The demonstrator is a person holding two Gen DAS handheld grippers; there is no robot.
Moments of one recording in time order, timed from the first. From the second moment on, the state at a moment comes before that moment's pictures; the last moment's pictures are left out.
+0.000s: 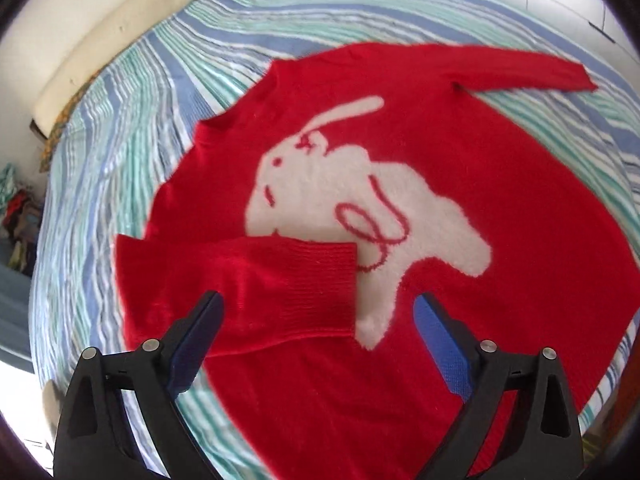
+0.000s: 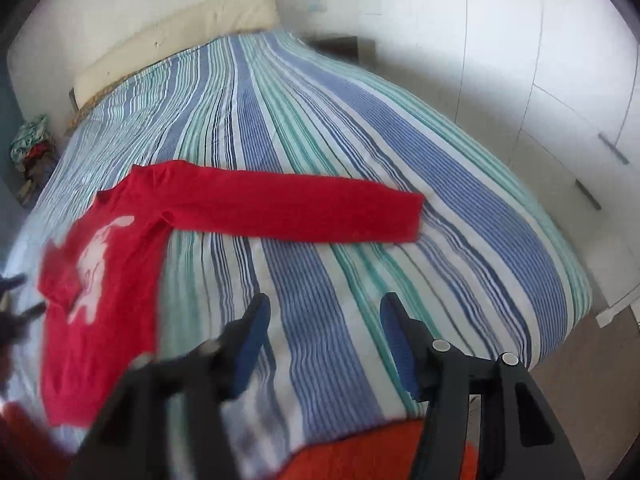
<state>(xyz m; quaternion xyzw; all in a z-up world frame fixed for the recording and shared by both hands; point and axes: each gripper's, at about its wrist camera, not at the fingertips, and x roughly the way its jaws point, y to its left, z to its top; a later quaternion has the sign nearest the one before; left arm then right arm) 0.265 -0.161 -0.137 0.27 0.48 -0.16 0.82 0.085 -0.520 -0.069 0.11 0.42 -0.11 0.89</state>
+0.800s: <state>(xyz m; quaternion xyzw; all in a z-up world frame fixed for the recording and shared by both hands) 0.268 0.242 -0.079 -0.18 0.47 0.22 0.84 0.092 -0.504 -0.075 0.08 0.42 -0.13 0.90</state>
